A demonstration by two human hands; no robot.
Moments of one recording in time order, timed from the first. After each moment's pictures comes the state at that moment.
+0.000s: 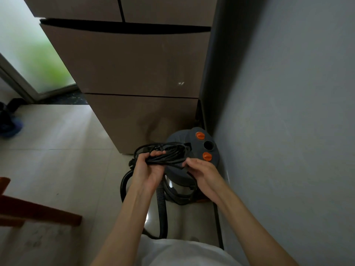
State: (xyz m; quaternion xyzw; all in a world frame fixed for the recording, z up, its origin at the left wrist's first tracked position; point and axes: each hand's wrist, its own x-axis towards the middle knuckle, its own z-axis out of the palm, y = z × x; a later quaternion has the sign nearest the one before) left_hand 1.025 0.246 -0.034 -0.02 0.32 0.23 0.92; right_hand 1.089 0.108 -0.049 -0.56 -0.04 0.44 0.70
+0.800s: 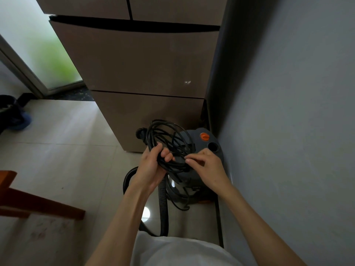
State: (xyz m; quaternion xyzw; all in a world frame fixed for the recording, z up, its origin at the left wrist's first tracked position) left_hand 1.024 0.249 -0.033 0.32 0.25 0.16 0.90; right_hand 1.112 0.113 -0.049 -0.84 -0.29 0.18 0.42
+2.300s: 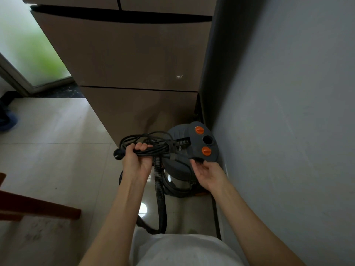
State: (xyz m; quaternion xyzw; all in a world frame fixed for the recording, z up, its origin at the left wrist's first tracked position) left_hand 1.027 0.274 -0.048 0.00 0.33 0.31 0.89; right_hand 1.104 0.111 -0.064 -0.31 0.37 0.37 0.80
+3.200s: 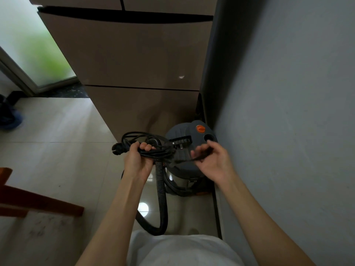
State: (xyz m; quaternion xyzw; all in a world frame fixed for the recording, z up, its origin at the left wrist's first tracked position) left_hand 1.013 0.264 -0.048 0.10 0.36 0.27 0.89; right_hand 1.108 0.100 -0.041 -0.32 0.22 0.40 0.83
